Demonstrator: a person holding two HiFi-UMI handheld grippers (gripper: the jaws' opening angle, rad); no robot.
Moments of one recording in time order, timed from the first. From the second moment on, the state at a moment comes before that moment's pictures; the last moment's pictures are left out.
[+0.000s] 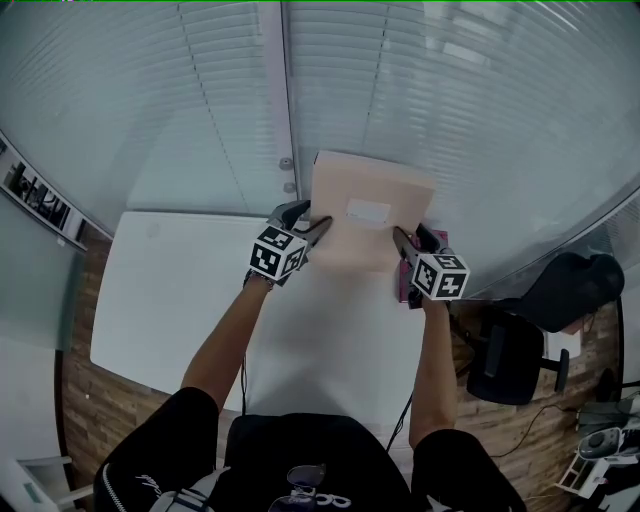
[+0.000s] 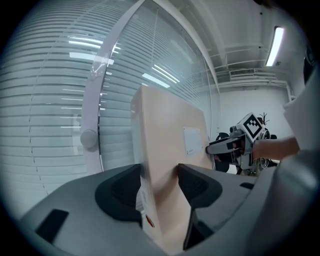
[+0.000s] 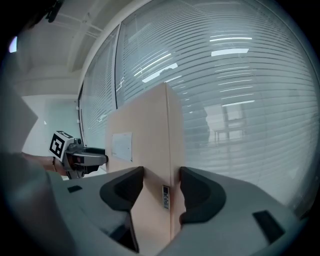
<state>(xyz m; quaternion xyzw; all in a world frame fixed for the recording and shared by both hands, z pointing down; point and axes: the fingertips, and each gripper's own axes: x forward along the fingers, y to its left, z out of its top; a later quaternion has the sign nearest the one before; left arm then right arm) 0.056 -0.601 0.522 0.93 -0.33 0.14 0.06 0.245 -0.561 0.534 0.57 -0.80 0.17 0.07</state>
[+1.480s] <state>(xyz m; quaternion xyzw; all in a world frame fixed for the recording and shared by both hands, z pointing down) 0.079 -0.652 0.552 0.92 -0.35 0.15 0.05 0.268 -0.615 0.567 0.59 -0.78 0.16 0.10</state>
